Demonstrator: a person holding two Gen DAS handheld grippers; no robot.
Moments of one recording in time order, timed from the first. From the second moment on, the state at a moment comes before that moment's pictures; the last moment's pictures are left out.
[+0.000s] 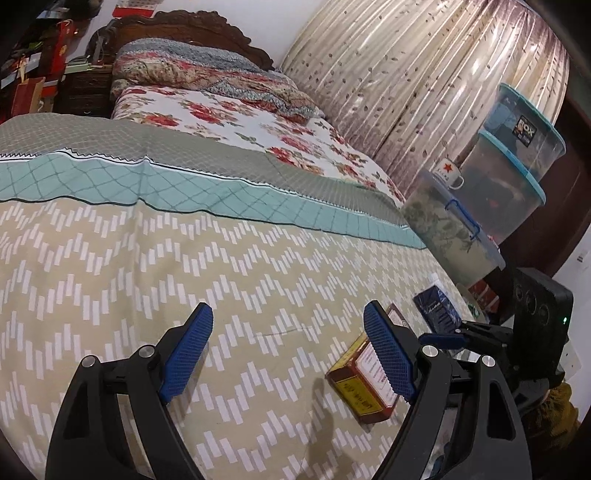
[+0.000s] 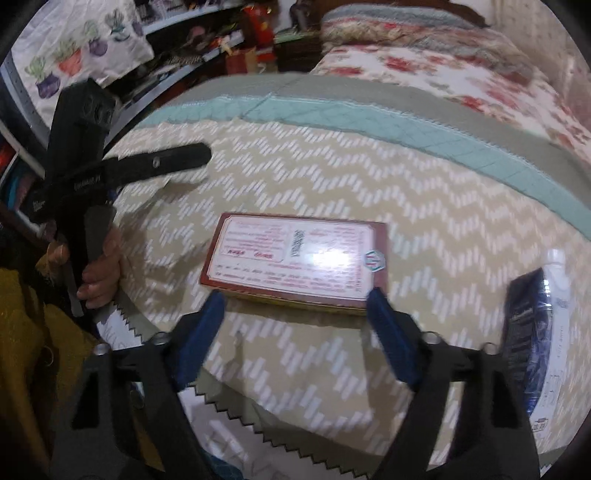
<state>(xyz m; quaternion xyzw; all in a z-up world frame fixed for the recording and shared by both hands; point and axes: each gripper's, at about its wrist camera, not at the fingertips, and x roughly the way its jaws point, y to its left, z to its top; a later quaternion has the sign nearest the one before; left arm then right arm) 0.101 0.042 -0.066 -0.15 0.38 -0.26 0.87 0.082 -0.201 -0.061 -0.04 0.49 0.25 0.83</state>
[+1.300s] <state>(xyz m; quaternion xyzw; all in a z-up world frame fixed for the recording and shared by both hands) 0.108 0.022 -0.081 -0.15 0.44 -0.31 0.83 0.079 -0.242 -0.054 0.02 0.43 0.15 0.89</state>
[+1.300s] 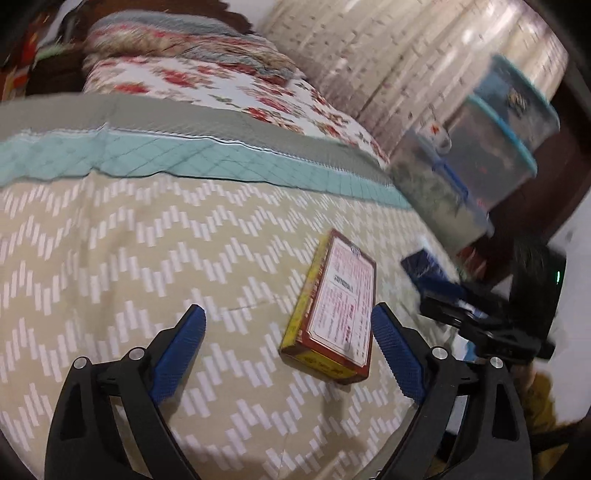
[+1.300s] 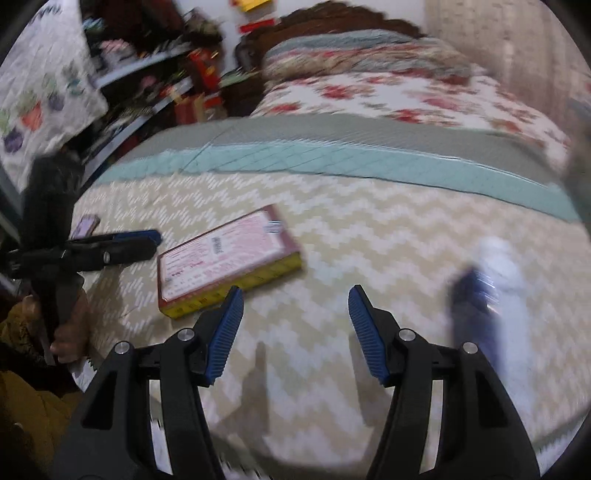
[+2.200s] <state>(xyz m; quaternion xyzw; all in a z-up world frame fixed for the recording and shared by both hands) 0.105 -0.144 -0.046 0.06 0.45 -0.31 0.83 0.023 -0.394 -0.088 0.12 0.35 0.01 0.93</state>
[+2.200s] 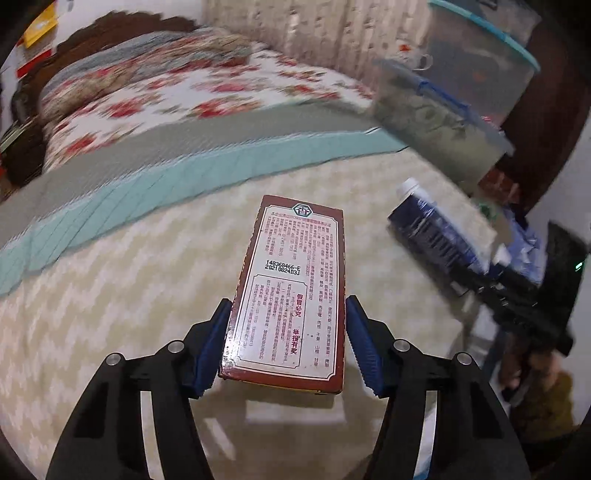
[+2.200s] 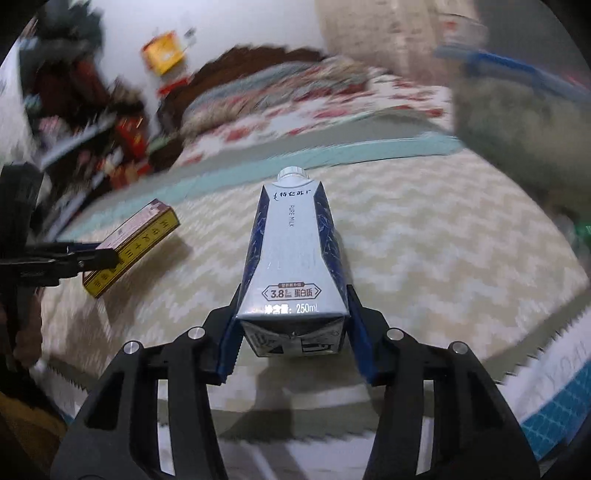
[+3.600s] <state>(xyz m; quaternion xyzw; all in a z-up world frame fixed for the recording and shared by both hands) 0.123 -0.593 -0.063 0.11 0.46 -0.50 0.72 -0.112 -0.668 -0.085 0.27 0.21 -0.32 0.88</state>
